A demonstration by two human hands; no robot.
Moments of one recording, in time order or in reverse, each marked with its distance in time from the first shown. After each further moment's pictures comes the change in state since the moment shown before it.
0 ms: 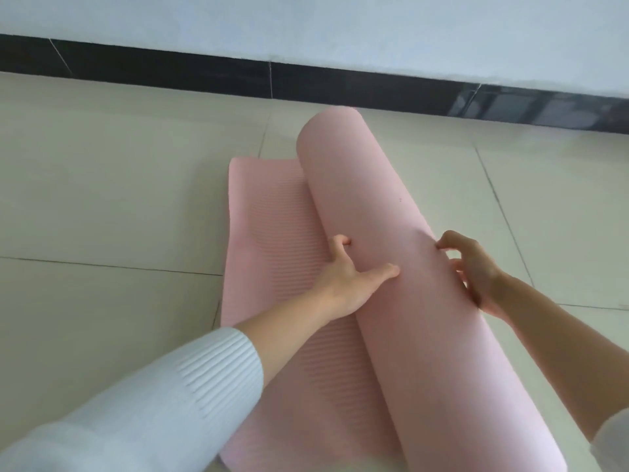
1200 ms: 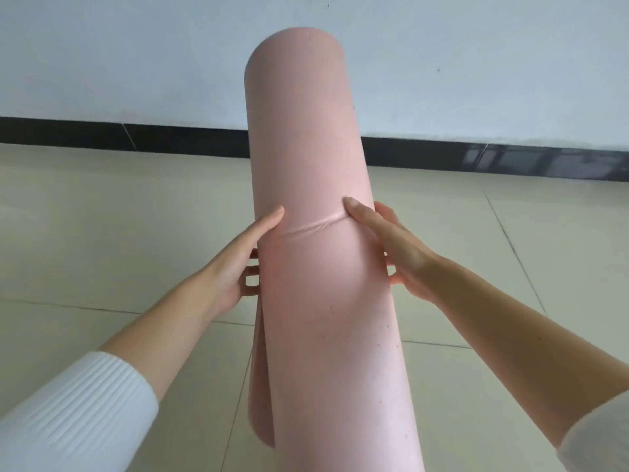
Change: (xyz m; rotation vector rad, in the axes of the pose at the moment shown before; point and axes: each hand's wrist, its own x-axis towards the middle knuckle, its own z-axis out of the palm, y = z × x) left_hand -0.053 0.044 -0.179 -0.359 0.174 0.008; right_hand -0.063 -0.130 0.083 0.030 -0.271 -0.373
